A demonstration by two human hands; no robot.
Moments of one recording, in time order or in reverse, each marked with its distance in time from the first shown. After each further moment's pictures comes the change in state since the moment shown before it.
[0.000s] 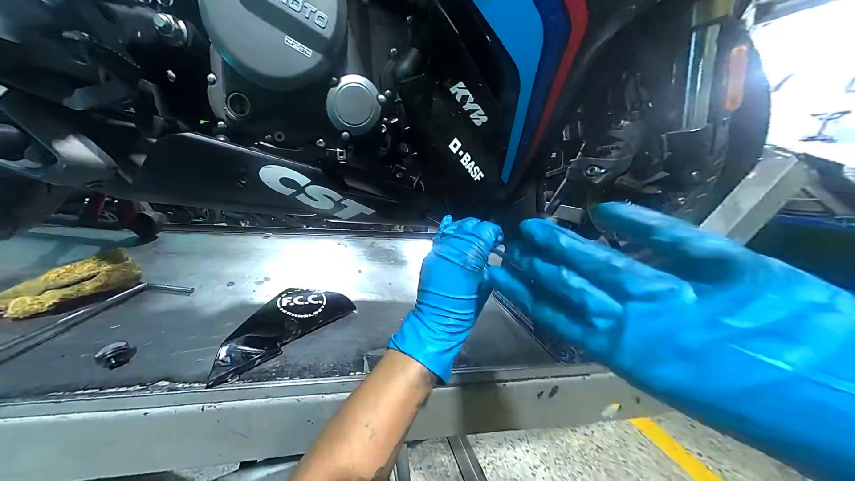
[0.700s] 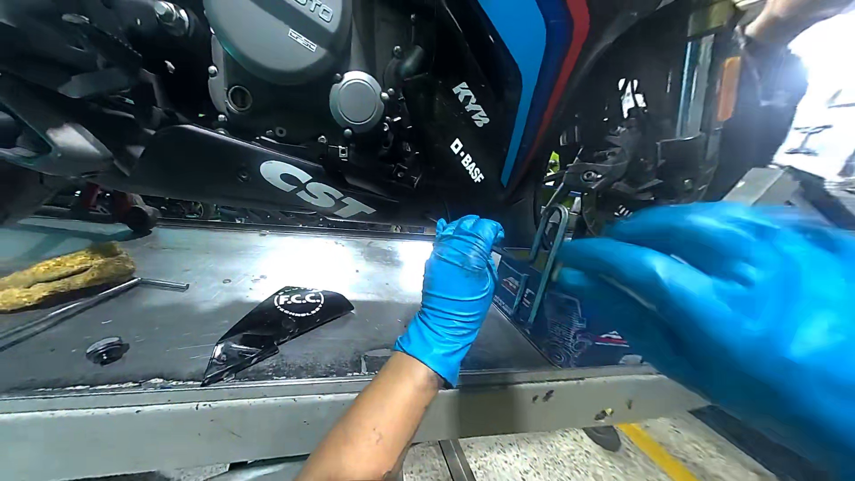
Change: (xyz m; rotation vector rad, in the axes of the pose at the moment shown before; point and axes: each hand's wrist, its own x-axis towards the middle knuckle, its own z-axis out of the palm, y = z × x) left_hand 0.008 0.003 0.011 -0.013 0.127 -0.035; right_hand -0.012 0.011 0.012 0.201 0.344 0.175
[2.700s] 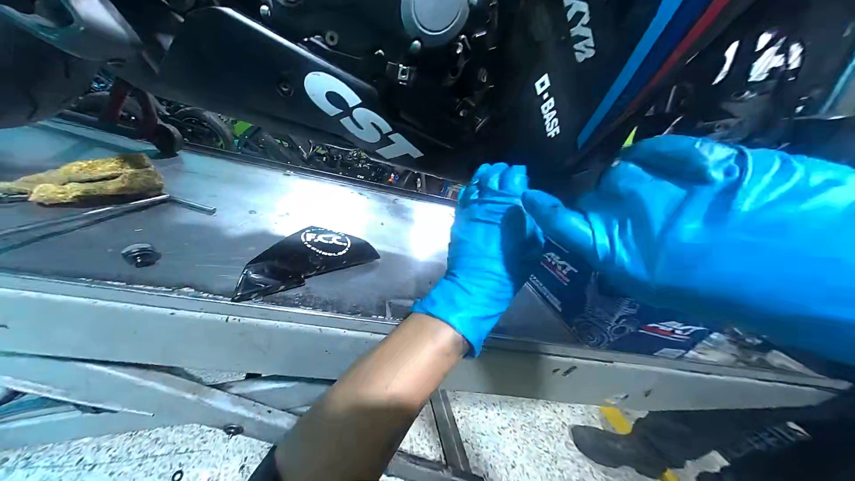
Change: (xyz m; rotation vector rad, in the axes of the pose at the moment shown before) left_hand -0.006 0.014 -0.025 0.215 -0.154 -0.262; right_hand 0.058 0.015 0.054 -0.230 -0.370 -0.546
